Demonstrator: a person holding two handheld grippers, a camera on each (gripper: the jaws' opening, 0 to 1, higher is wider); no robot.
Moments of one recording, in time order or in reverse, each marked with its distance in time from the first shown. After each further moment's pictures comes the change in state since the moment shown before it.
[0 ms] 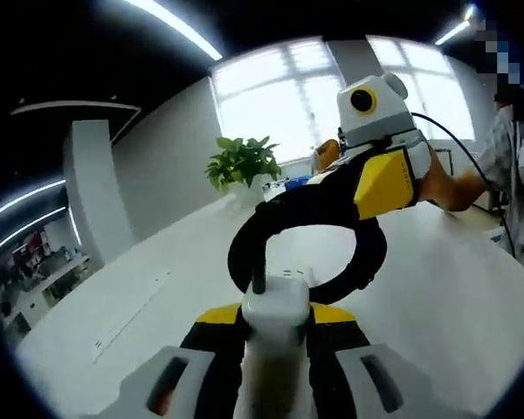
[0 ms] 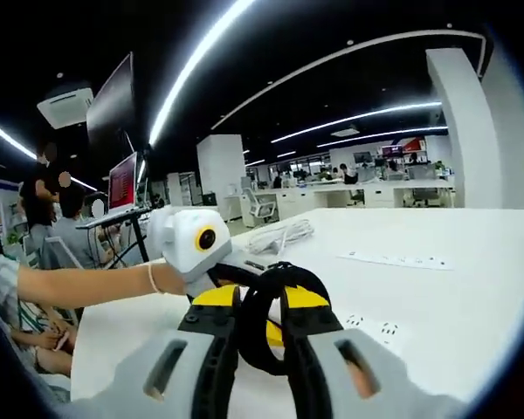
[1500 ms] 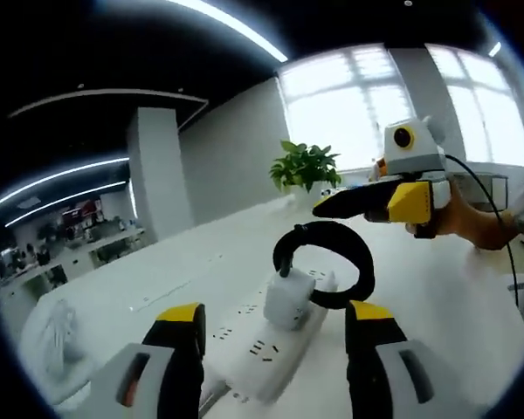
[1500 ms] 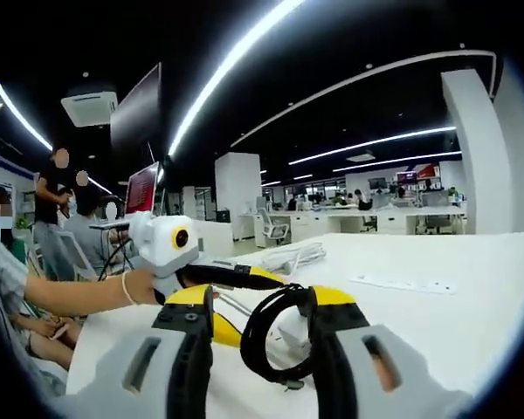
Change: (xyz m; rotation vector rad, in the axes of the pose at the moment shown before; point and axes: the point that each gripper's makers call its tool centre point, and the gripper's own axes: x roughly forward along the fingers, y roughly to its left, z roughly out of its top) left arm -0.068 0.003 0.003 -0.198 -0.019 0.316; right arm -0.019 0.011 0.021 -0.071 -0.139 0.062
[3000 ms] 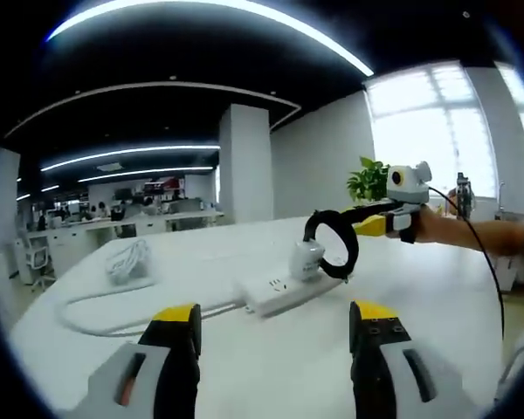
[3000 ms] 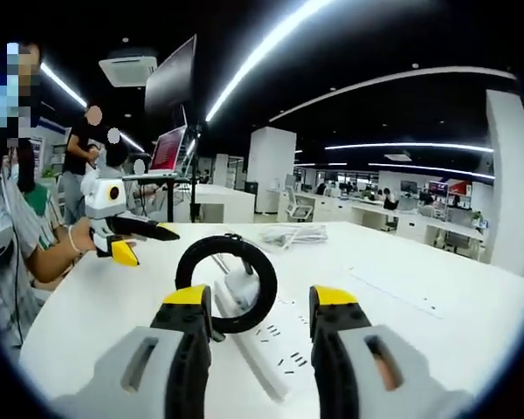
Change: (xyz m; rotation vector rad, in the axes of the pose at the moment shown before) left arm -0.101 -0.035 -0.032 -0.201 -0.057 0.418; right arm -0.017 -0.058 -0.034 -0.156 0.143 0.164
